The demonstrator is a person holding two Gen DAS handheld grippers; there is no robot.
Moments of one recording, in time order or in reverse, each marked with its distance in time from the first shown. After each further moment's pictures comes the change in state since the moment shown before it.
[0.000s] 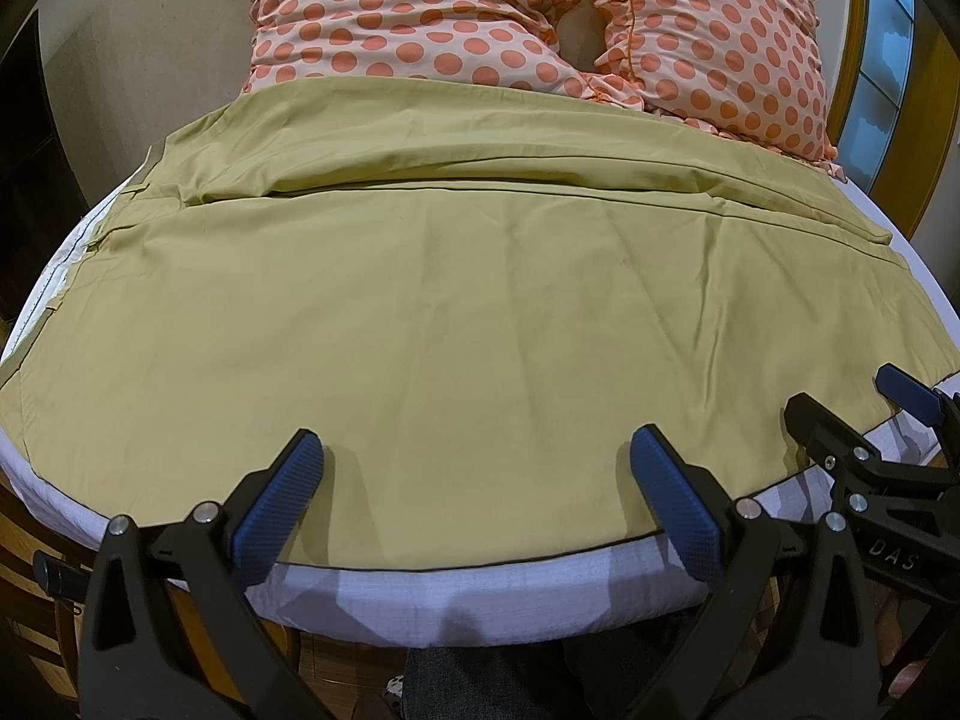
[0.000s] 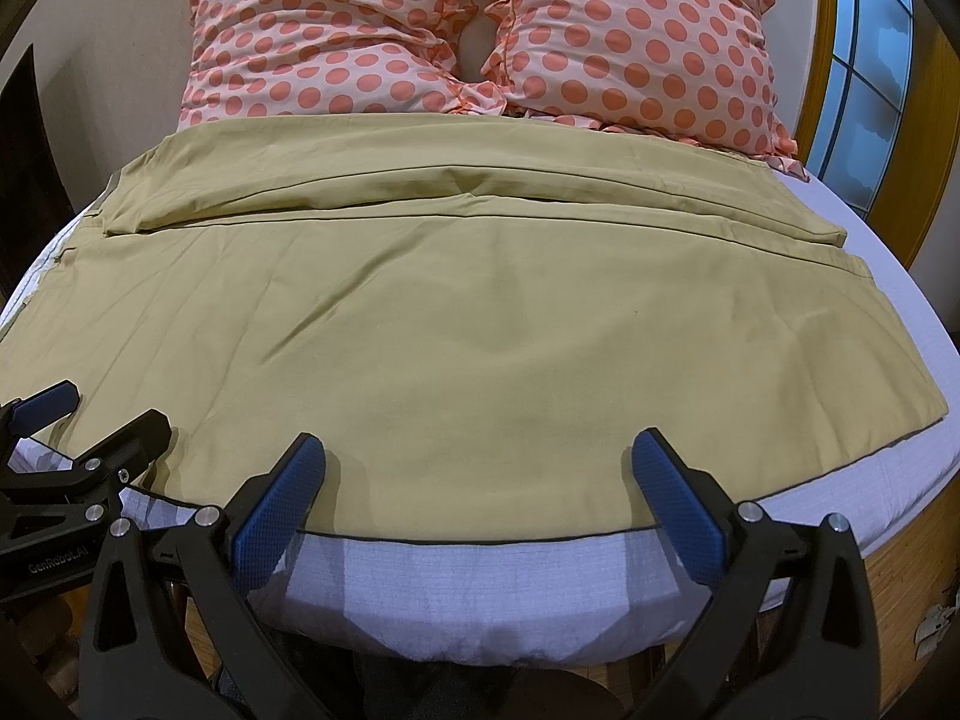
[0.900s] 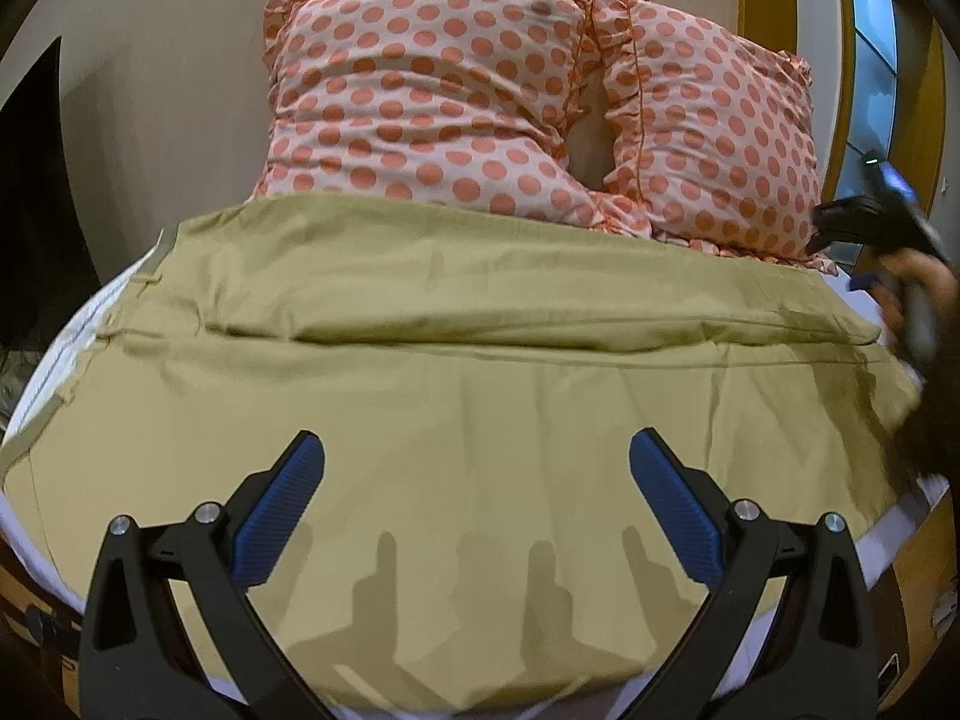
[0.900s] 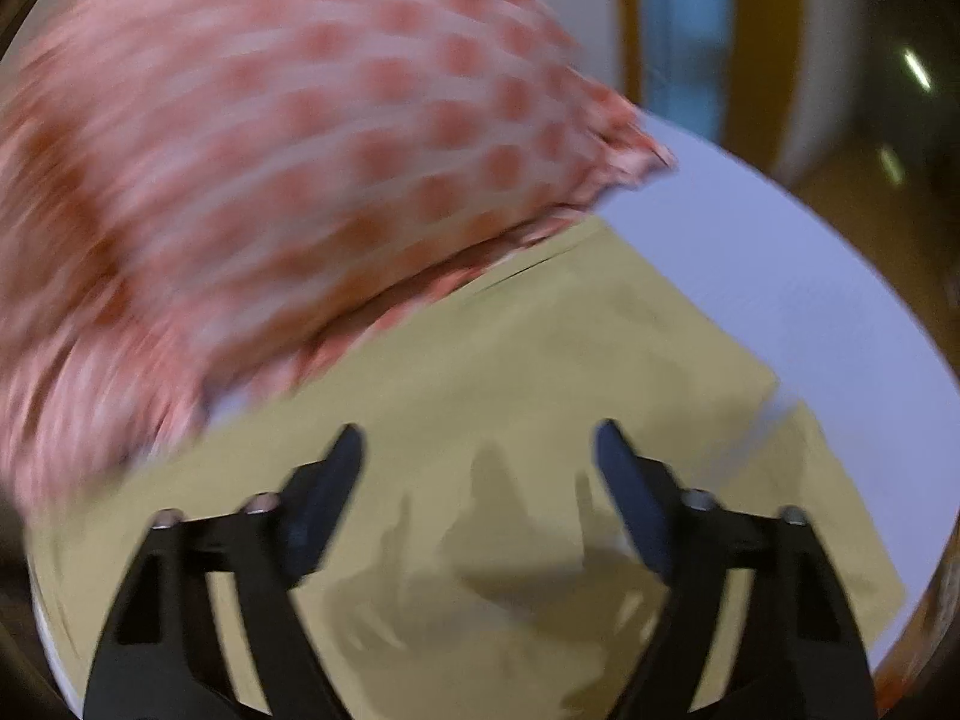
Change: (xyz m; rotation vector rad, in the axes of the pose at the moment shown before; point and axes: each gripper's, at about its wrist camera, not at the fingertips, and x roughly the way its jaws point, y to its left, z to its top) left arm -0.019 0.023 0.058 -0.018 -0.225 -0.021; right arm 0.129 -0.223 0.234 0.620 0.127 -0.211
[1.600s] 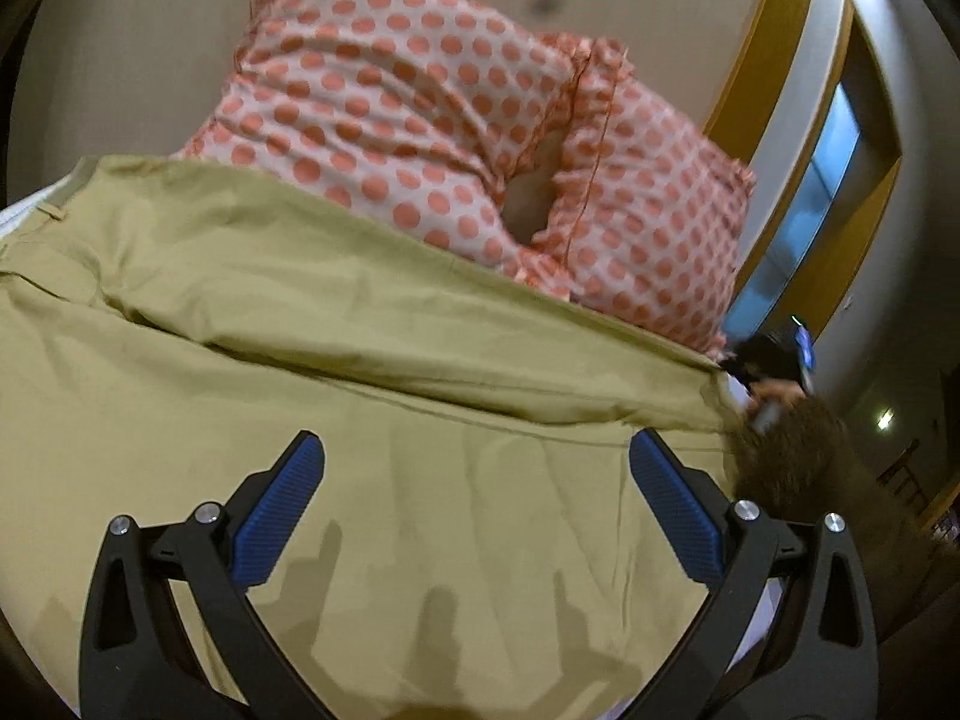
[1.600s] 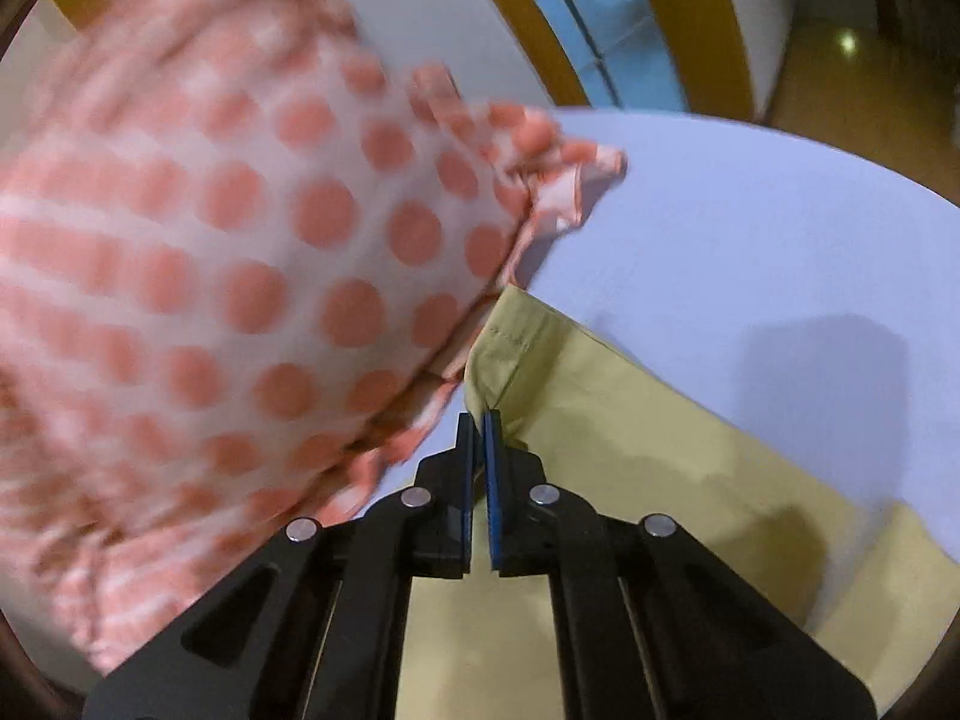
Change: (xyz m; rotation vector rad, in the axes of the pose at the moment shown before) left arm 0.012 0.049 0.008 -0.214 -0.092 -0.364; right arm 0.067 -0.108 0.016 0.273 -0.203 0.292
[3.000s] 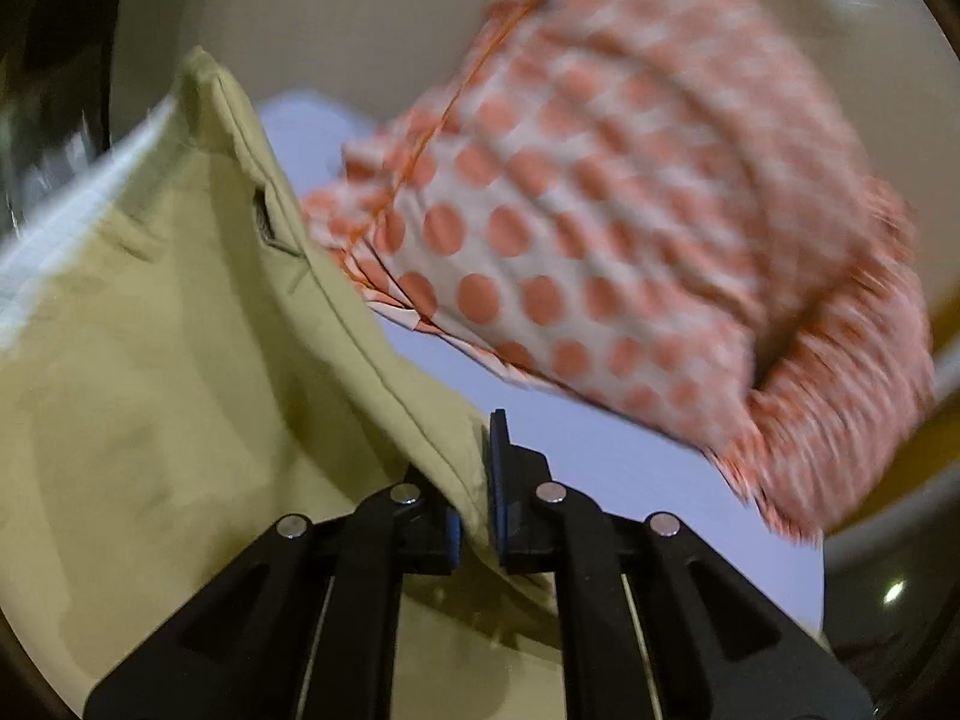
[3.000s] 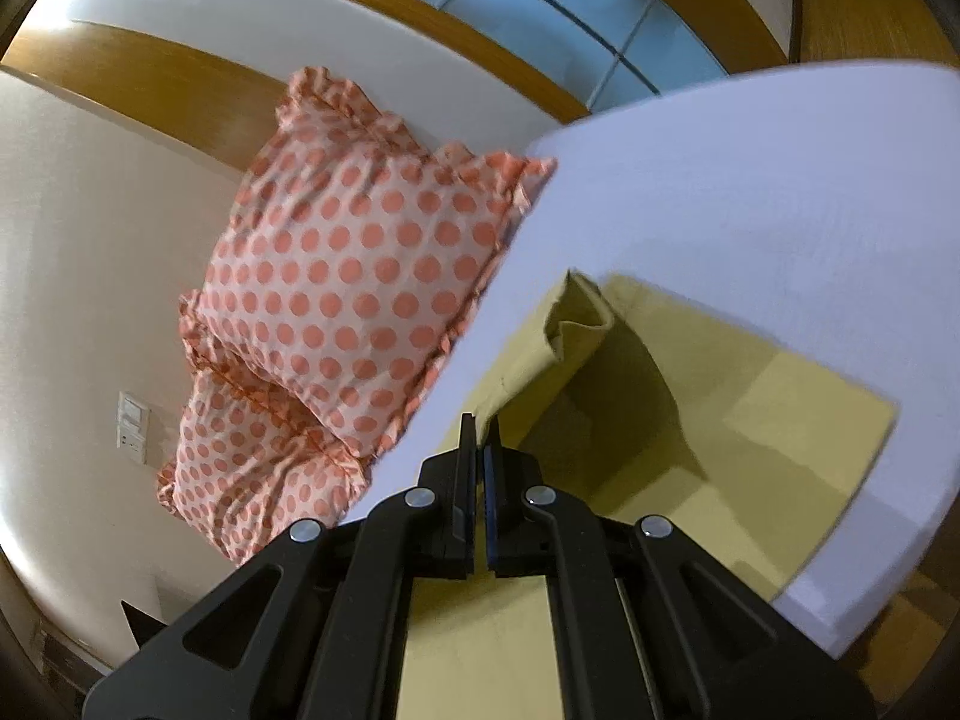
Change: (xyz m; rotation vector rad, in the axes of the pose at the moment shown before) left arm 0.045 0.160 0.132 -0.352 0.114 0.272; right arm -0.197 -0.099 -0.084 0.164 -0.036 0.339
